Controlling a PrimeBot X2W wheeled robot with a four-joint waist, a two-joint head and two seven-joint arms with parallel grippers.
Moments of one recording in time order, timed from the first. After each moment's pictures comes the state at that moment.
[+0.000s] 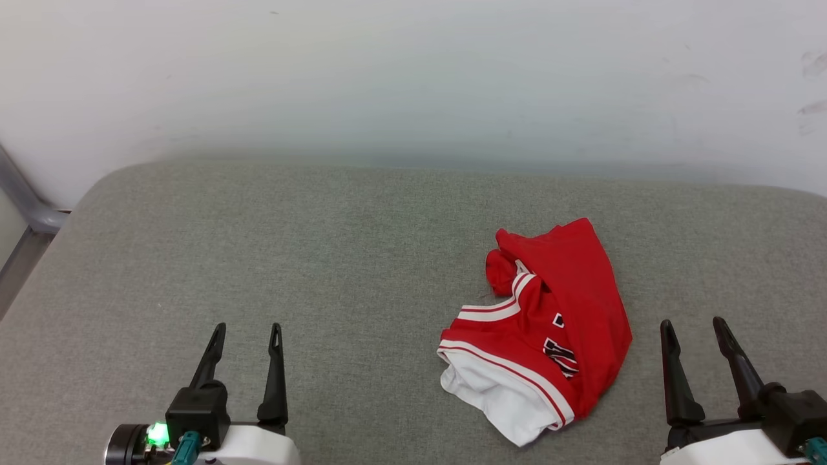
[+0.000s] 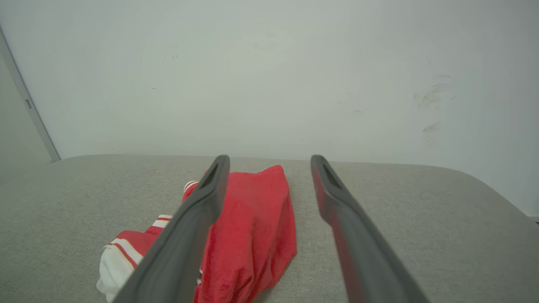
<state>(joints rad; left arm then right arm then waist) 0.00 0.33 -0.36 0.03 -0.33 0.34 -0.26 0.08 -0.05 -0.07 0.04 0.11 0.13 -0.26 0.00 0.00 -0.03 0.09</state>
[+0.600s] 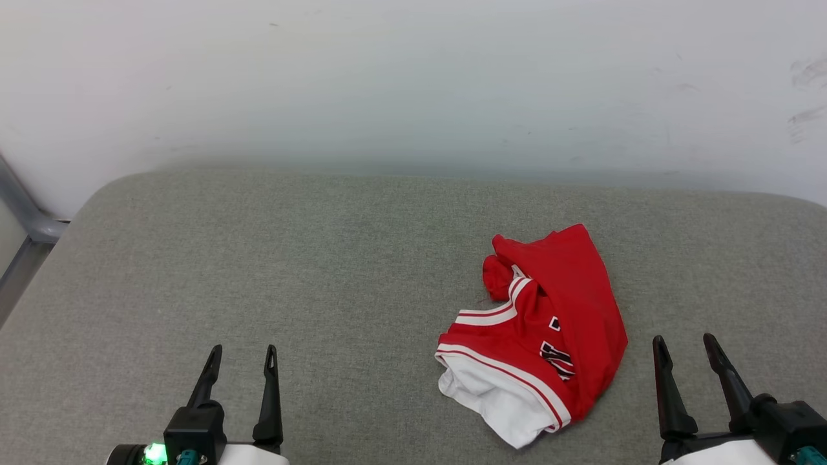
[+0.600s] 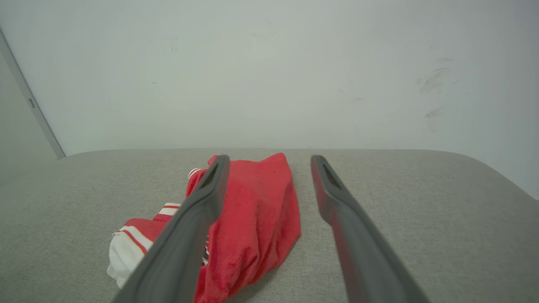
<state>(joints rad) 0.08 0.20 -0.18 0.08 -0.18 0.16 -0.26 0.10 -0.05 -0.05 0.07 0.14 0.13 -0.26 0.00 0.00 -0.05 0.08</state>
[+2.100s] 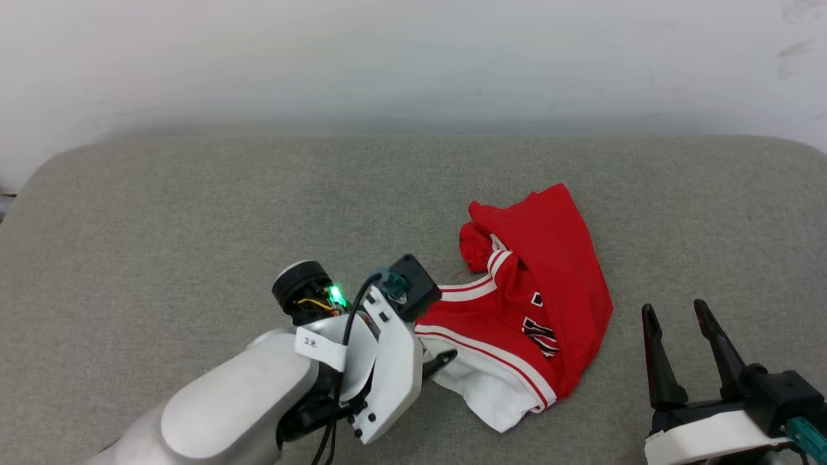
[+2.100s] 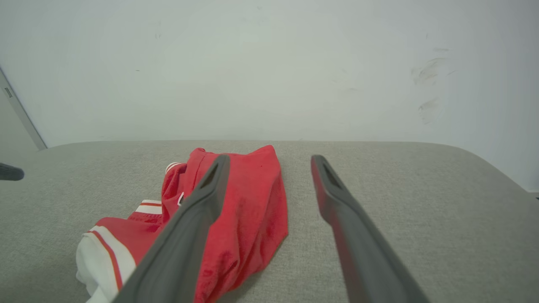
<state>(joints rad) -0.66 0.49 -0.95 0.04 -0.71 -0.13 0.47 0.04 -0.05 -0.03 0.07 0.12 0.13 -0.26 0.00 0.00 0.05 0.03</state>
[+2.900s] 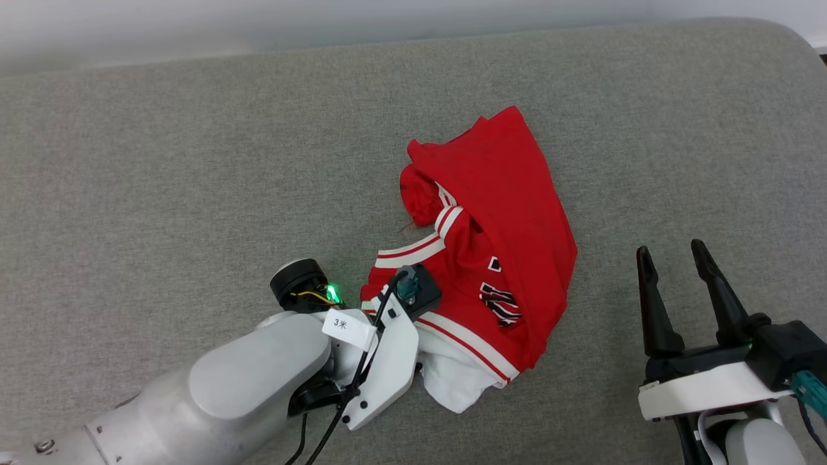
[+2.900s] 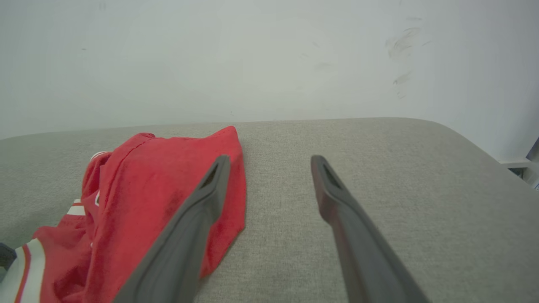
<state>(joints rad) -0.87 0.49 -1.27 0.27 -0.82 -0.13 0.62 -0.09 -0.05 -0.01 0.05 0.12 0.13 -0.26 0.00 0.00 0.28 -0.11</state>
